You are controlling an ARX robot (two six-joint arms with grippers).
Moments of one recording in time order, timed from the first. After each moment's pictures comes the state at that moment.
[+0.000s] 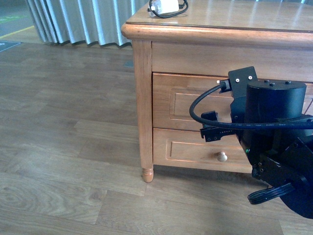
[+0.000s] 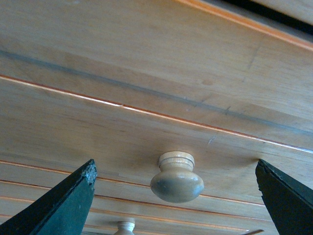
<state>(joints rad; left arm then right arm) 0.00 0.00 0.01 0.00 0.00 0.00 0.31 2.32 0.96 1.07 0.43 -0.18</state>
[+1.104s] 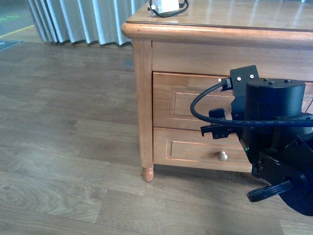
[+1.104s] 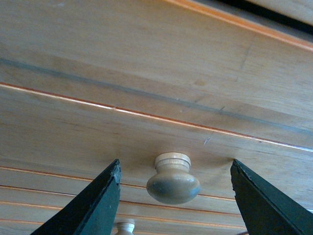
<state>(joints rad) 0.00 0.00 0.01 0.00 0.00 0.00 0.31 2.32 0.97 1.06 0.44 -0.15</state>
